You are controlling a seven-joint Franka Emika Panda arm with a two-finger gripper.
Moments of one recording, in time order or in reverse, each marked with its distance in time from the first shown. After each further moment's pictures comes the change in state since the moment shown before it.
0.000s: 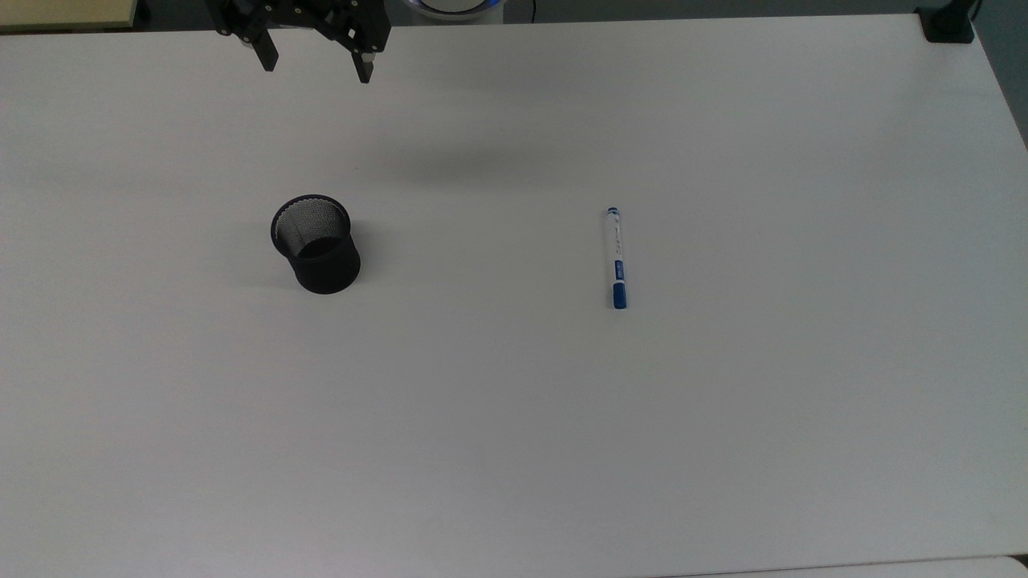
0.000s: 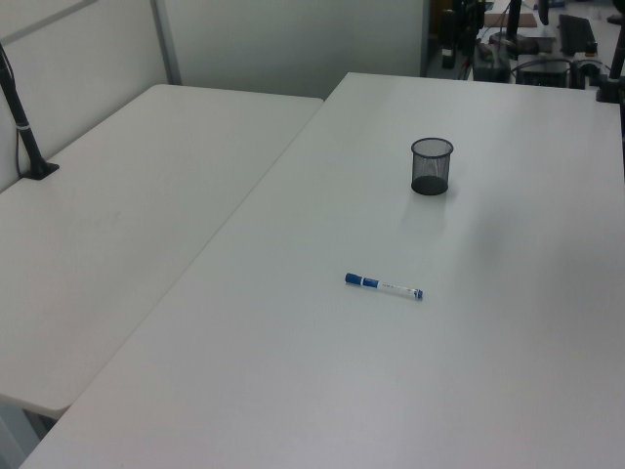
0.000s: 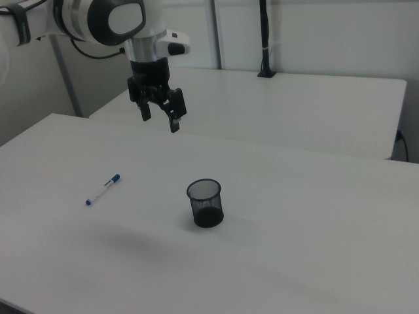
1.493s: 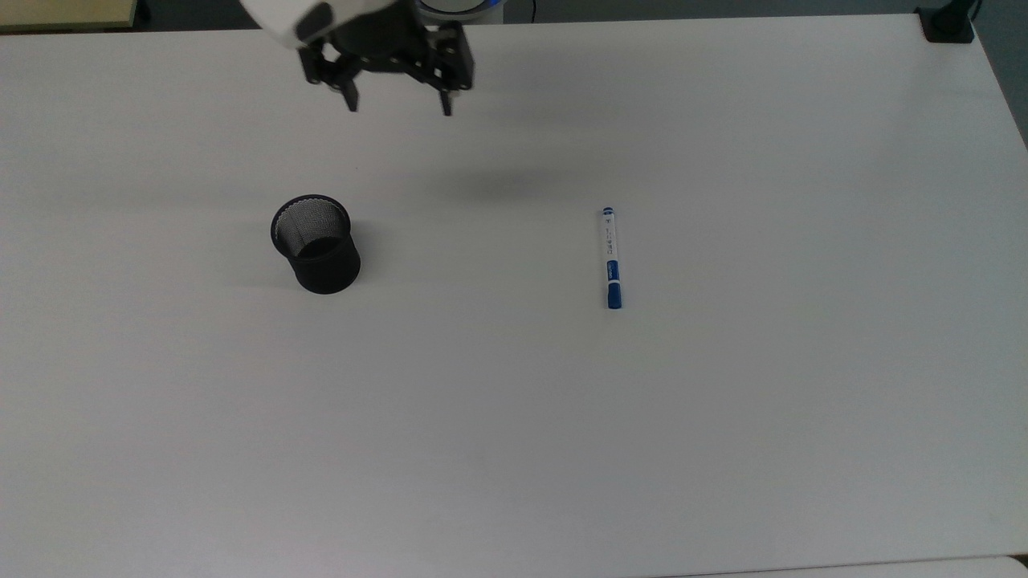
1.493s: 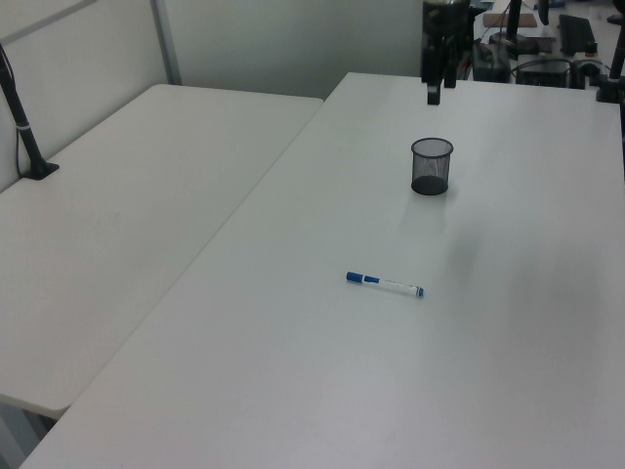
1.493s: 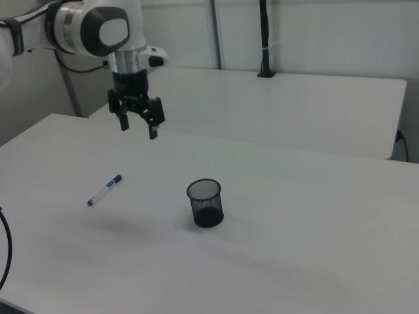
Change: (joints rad) arm 0.123 0.065 0.011 -0.008 0.000 0.001 0.008
